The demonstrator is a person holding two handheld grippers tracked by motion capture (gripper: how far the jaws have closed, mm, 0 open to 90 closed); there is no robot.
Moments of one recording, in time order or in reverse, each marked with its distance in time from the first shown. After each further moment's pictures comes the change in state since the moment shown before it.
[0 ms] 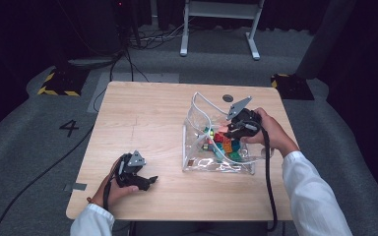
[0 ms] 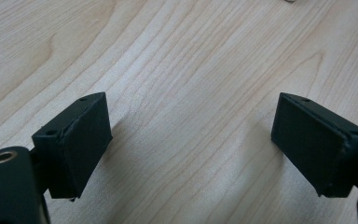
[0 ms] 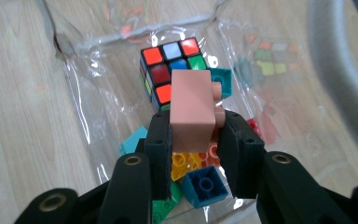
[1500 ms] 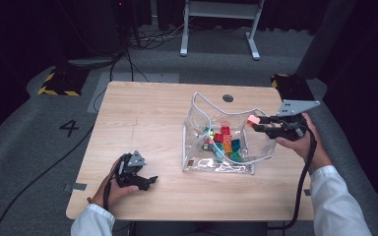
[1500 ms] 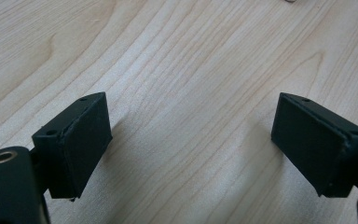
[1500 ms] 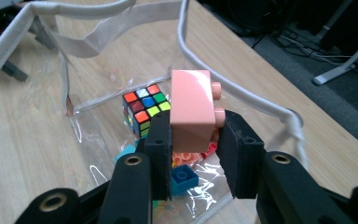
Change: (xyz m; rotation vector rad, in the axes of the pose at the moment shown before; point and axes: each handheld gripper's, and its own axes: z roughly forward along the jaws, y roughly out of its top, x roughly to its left) left arm 0.000 0.000 0.000 0.000 0.000 0.000; right arm 0.003 -0.075 -0.084 -0.376 -0.116 0.211
